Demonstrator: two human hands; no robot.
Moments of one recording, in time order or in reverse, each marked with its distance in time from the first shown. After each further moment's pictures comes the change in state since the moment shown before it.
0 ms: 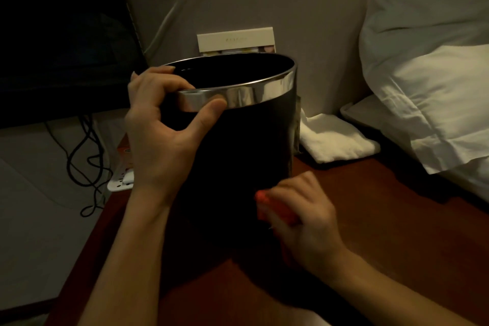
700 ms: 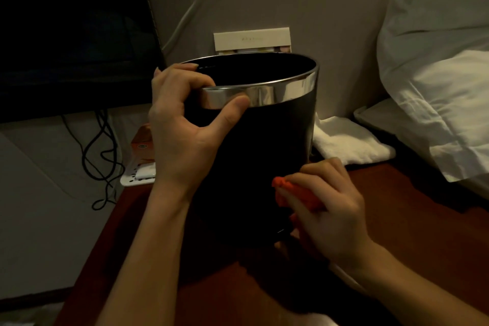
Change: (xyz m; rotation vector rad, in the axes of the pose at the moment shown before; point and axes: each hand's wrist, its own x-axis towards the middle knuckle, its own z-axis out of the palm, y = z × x) left_hand 0.000 -0.003 0.002 0.011 0.023 0.005; right_hand 0.022 0.003 -0.010 -0.058 0.094 -0.085
